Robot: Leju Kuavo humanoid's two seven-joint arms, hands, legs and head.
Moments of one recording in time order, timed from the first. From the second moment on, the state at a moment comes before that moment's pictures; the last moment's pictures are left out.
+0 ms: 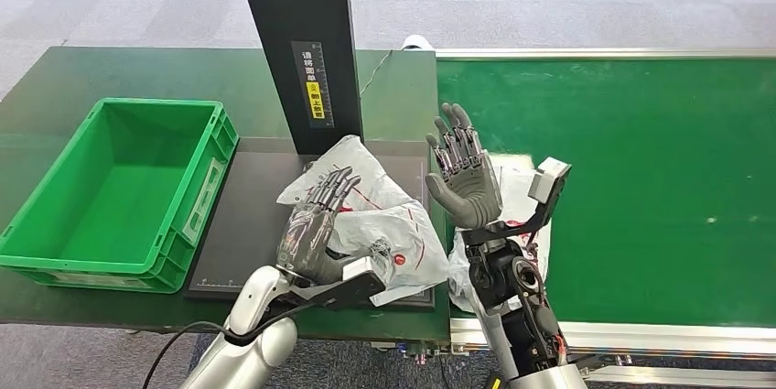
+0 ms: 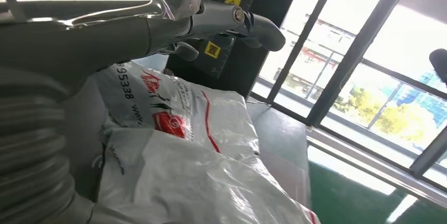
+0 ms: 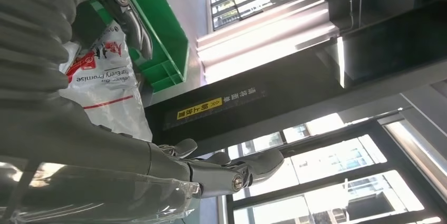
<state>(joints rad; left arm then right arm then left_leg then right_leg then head) -0.30 -0.11 -0.47 -1.16 -0.97 0.22 -0.13 -0.42 0.15 0.22 -1.05 -0.43 0.29 -0.41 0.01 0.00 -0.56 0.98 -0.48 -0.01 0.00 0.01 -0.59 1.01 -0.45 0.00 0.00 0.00</state>
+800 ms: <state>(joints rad) -0.37 -0.10 -0.64 -0.91 -1.05 0.13 -0.09 -0.41 0.16 0.19 -1.00 -0.49 0.32 -0.41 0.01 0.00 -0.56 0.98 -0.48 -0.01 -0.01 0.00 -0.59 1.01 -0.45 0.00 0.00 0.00</state>
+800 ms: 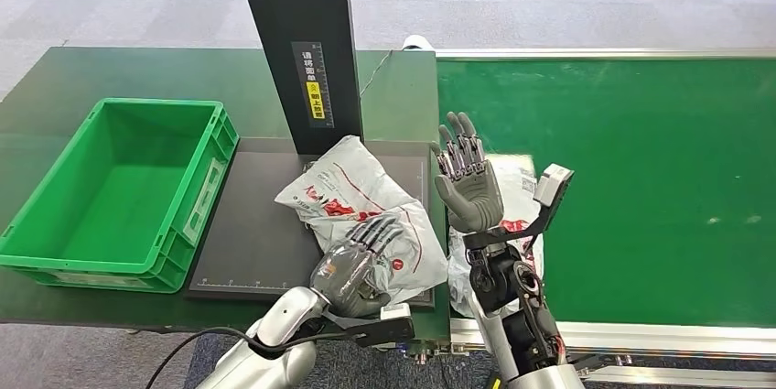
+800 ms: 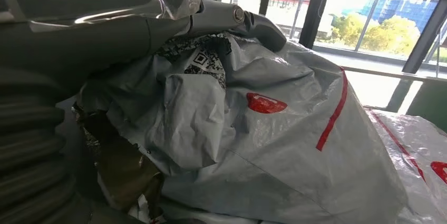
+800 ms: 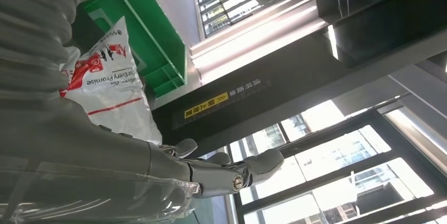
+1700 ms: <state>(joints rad) -0.44 -0.06 -0.56 -0.79 -0.96 0.31 -0.16 -0.34 0.15 0.23 -1.12 -0.50 0.30 -0.40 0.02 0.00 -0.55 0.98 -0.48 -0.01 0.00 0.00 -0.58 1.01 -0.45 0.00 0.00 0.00</state>
